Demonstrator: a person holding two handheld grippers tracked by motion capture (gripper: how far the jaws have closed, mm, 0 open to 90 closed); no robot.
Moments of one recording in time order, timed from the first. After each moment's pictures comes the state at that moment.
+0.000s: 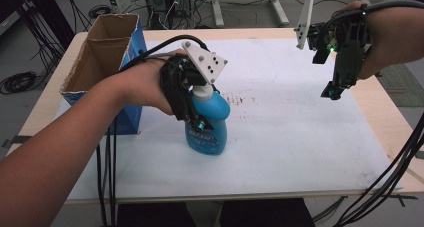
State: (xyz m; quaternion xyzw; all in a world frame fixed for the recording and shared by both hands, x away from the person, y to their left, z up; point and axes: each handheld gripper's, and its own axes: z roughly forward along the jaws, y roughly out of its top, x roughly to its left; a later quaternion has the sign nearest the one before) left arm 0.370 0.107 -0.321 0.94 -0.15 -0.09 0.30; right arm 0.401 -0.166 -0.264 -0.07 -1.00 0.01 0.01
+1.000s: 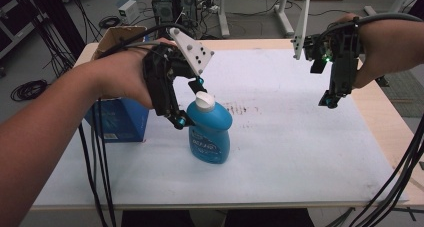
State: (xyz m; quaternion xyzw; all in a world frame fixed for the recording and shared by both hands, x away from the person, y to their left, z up) left arm 0.369 0.133 -0.273 0.97 -0.11 -0.05 0.23; right arm 0.407 -0.161 -0.264 -0.06 -1.00 0.01 0.01
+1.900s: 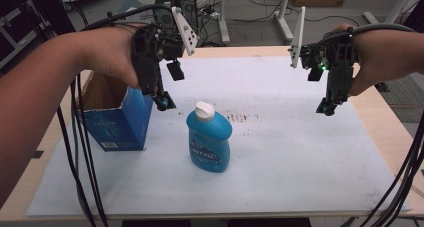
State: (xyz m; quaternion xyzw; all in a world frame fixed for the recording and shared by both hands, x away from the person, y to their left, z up) left arm 0.406 0.147 -0.243 0.99 -0.02 -0.05 0.13; right arm 0.414 -0.160 -0.268 -0.06 -1.00 0.01 0.01
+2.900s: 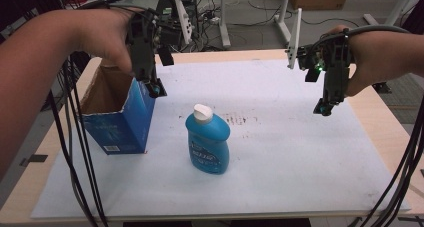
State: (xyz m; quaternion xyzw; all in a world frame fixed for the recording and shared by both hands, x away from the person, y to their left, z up) left arm 0.410 0.145 -0.212 1.00 0.02 -0.02 0.06; right arm 0.409 -0.163 -0.262 -0.05 -1.00 0.00 0.01
